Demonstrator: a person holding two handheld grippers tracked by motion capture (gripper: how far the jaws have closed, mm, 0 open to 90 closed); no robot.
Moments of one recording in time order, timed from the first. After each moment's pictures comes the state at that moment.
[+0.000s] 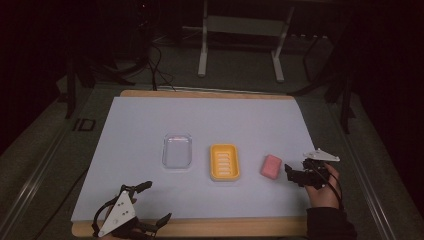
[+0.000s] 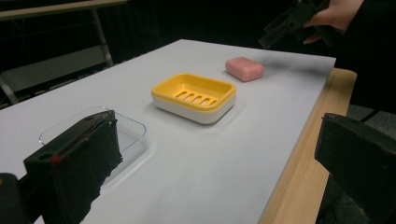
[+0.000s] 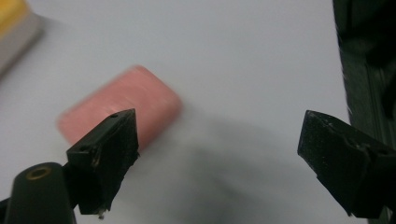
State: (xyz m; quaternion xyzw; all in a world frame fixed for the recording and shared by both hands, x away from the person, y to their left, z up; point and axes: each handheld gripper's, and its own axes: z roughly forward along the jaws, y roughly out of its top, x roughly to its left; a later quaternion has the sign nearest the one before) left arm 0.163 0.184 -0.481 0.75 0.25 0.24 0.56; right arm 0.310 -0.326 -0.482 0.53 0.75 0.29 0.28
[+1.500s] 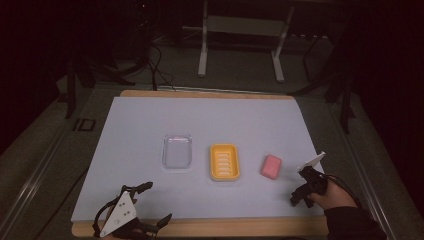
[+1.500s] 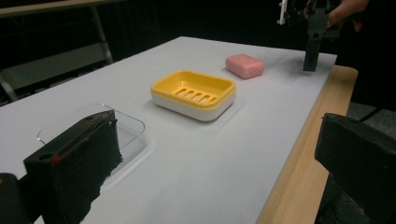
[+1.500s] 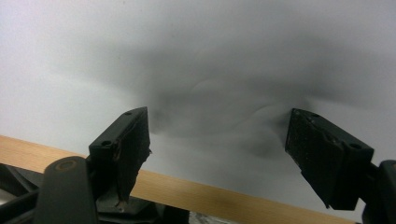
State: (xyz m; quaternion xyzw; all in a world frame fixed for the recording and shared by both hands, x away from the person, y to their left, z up) left arm 0.162 0.183 -0.483 0.76 0.25 0.24 0.55; right arm 0.311 -0.333 -0.496 0.62 0.78 0.00 -0.06
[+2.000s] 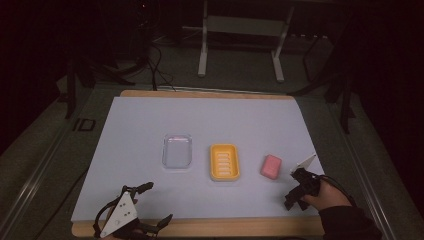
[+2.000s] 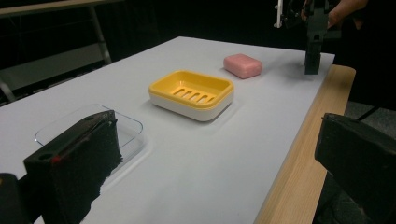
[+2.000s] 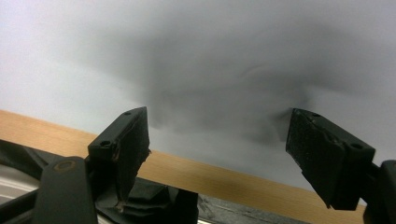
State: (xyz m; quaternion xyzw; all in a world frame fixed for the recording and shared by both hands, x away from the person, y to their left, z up) left arm 0.162 0.182 -0.483 0.76 0.25 0.23 0.56; right arm 0.307 -0.309 -0.494 0.60 0.80 -0.02 -0.08
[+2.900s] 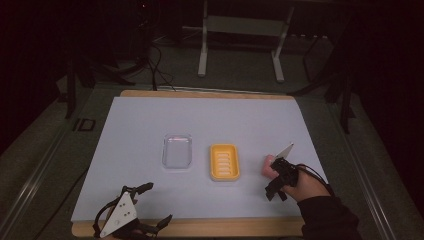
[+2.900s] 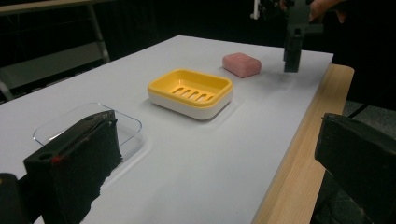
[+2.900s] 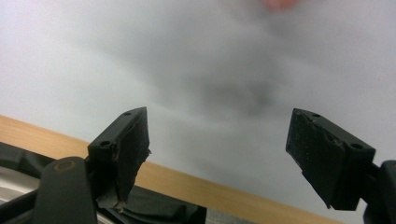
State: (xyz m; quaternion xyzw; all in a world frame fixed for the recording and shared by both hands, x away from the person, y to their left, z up) left arm 0.161 0.183 -0.483 0.76 0.25 0.23 0.56; right arm 0.323 -0.245 -0.471 0.57 0.82 -0.01 -0.04
